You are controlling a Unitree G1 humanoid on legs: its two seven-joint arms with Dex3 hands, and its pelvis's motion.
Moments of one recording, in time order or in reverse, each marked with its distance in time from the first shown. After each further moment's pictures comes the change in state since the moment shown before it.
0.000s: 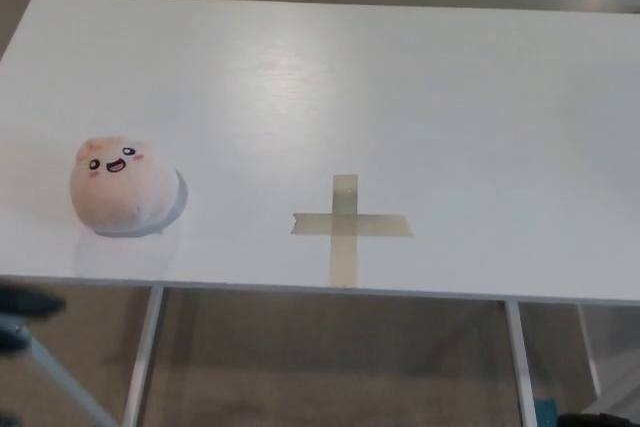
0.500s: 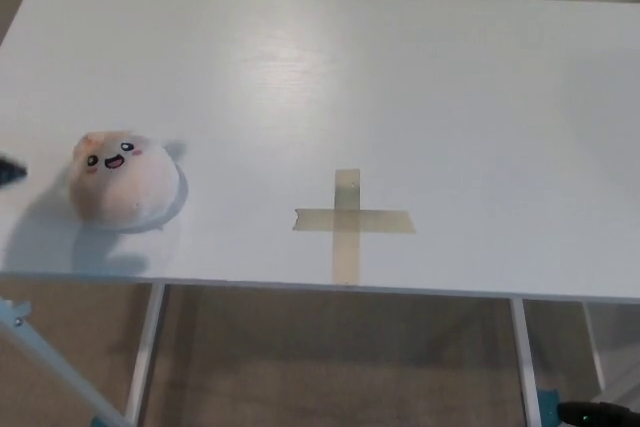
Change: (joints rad) left_arm -0.594 0.185 -0.119 0.134 0.207 0.024 0.127; right_arm -0.022 0.000 -0.012 0.000 0.000 0.000 0.001
